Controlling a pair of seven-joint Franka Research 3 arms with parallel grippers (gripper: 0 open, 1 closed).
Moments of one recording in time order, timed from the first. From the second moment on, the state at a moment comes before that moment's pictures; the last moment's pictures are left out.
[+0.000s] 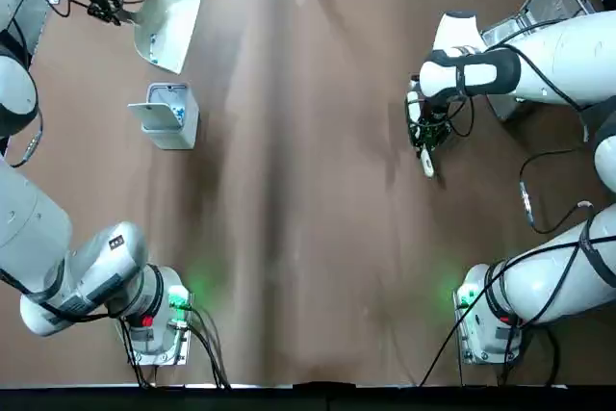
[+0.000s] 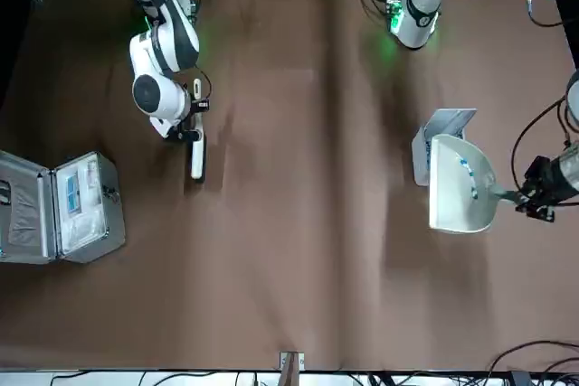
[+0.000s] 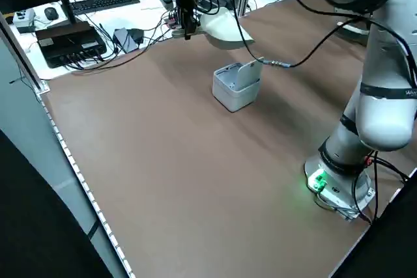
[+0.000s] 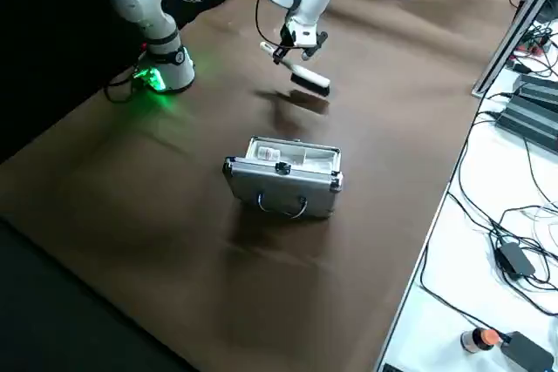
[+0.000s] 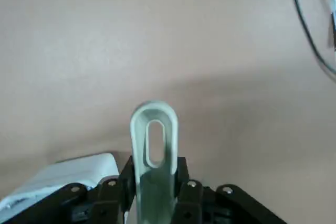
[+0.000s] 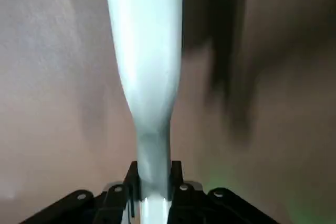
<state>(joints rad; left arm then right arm) 0.51 0.30 -0.34 -1.73 0.09 2.09 -1.19 0.33 0.08 0.07 -2.43 0.21 2.12 0.24</state>
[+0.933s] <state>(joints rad) 0.41 0.12 -0.19 -2.02 0.09 2.49 -1.09 0.36 0.14 0.07 -2.46 0.22 2.23 0.25</state>
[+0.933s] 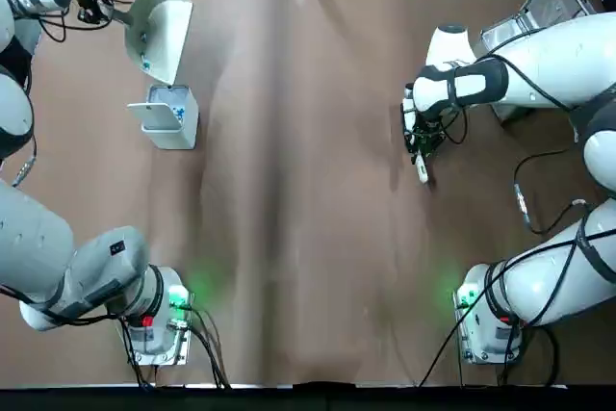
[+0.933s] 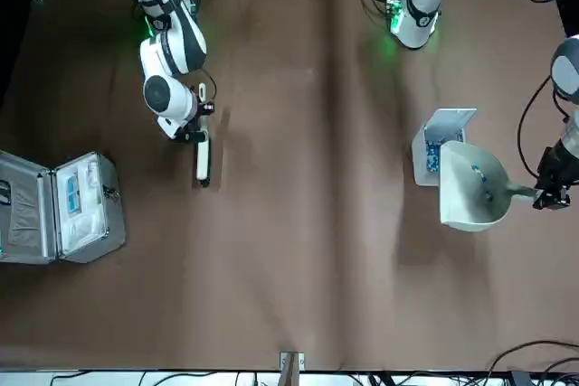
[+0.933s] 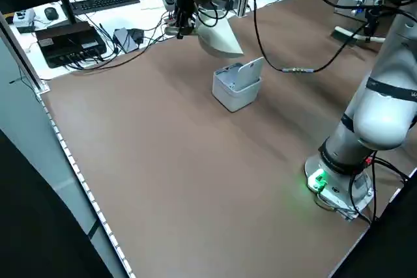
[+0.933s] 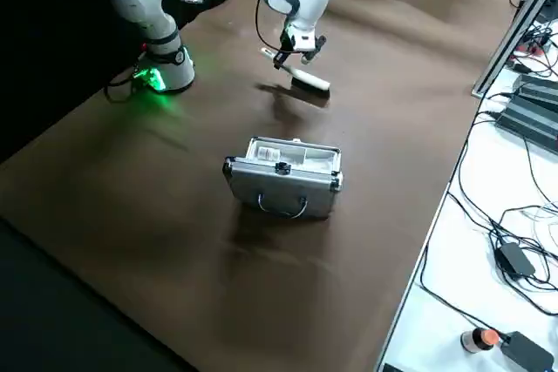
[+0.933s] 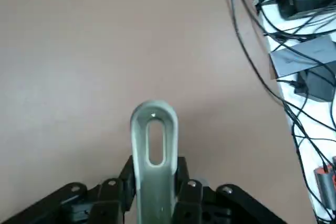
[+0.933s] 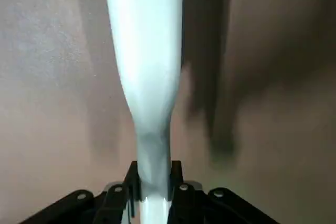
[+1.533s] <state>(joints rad) 0.42 0.00 -0.18 -2.24 0.10 2.84 -0.92 0.38 0.15 0.07 -2.46 0.22 2.24 0.26</state>
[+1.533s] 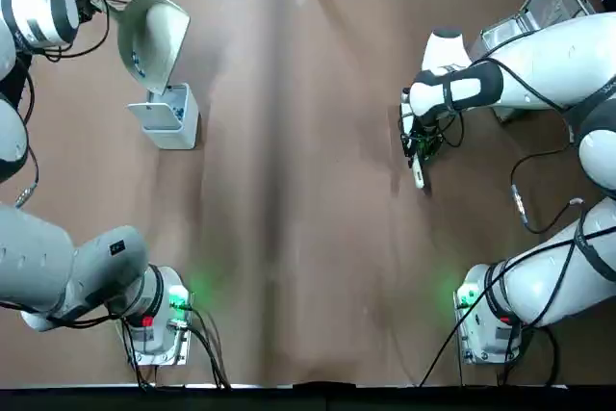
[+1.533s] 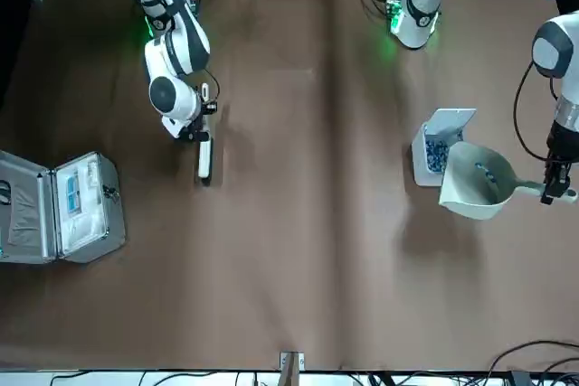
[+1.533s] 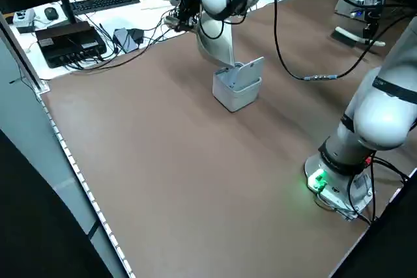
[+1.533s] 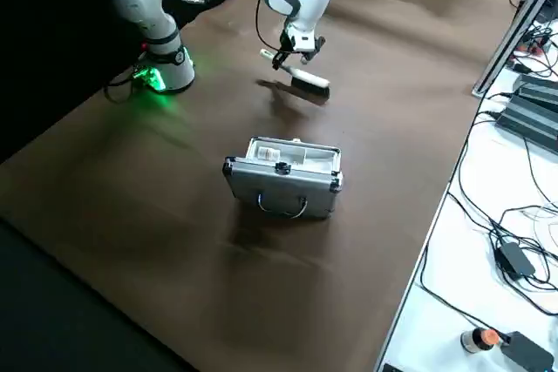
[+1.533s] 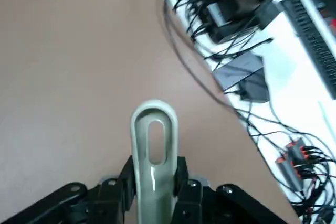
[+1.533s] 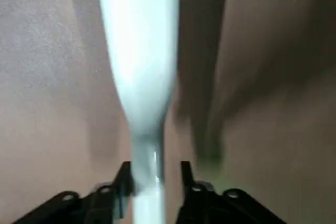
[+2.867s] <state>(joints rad) 0.52 -0.41 -0.27 -2.77 0.24 3.54 -0.72 0.08 0.15 0.04 -1.78 0.12 1.73 0.15</state>
